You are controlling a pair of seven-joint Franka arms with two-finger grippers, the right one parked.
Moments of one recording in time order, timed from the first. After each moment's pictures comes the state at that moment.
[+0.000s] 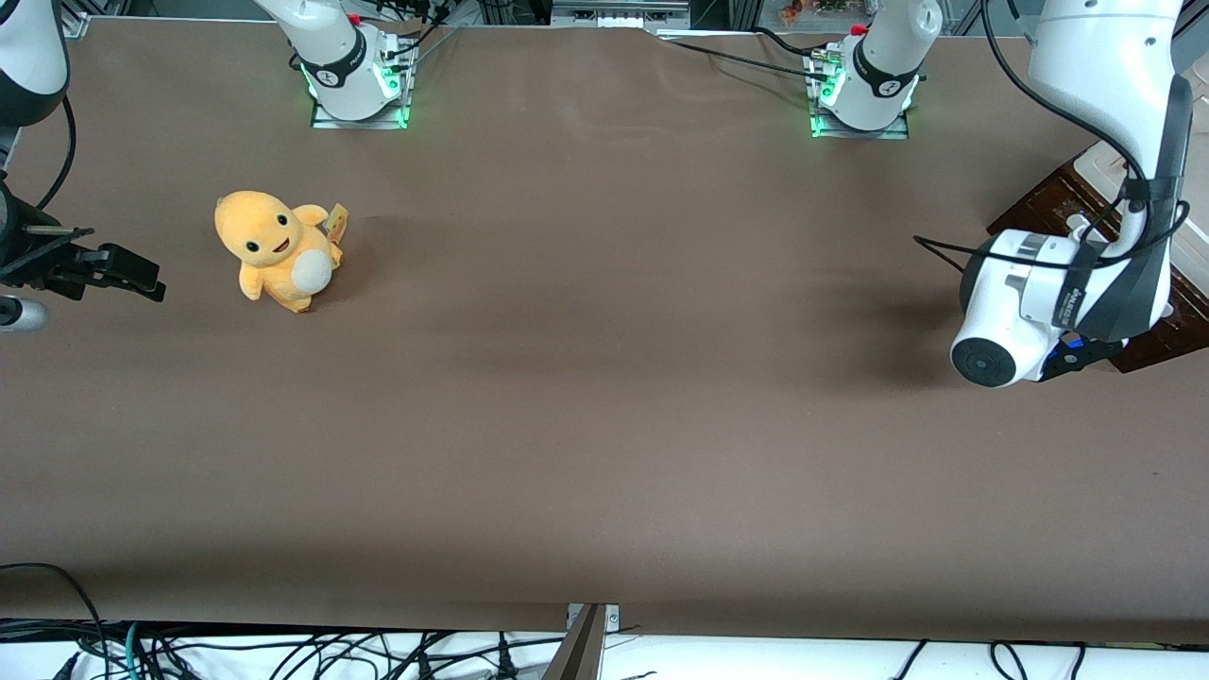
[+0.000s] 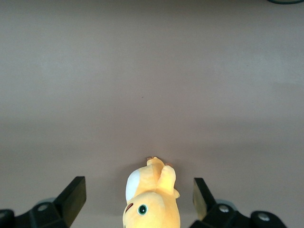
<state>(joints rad) 0.00 0.52 -0.03 -1.77 0.79 1.41 -0.83</state>
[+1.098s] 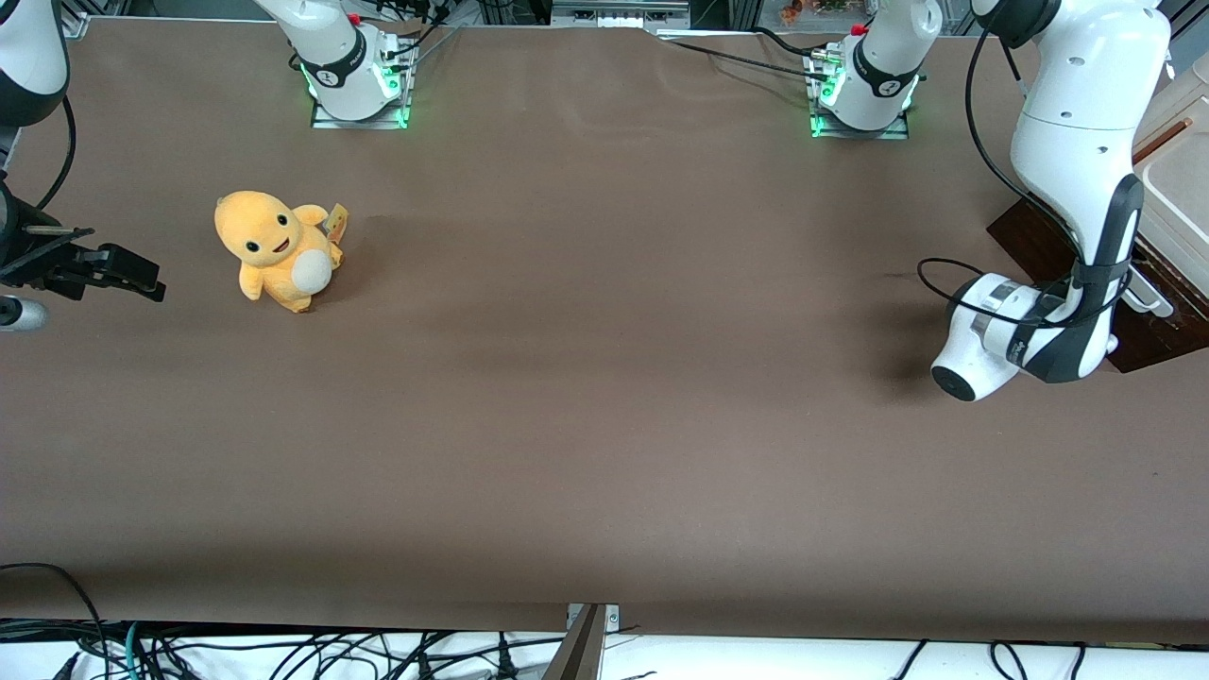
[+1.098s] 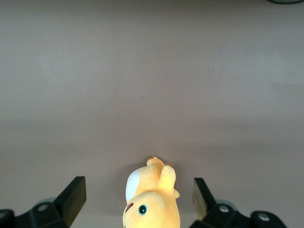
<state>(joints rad) 0.07 0.72 -0.03 -1.77 1.02 1.27 -0.95</state>
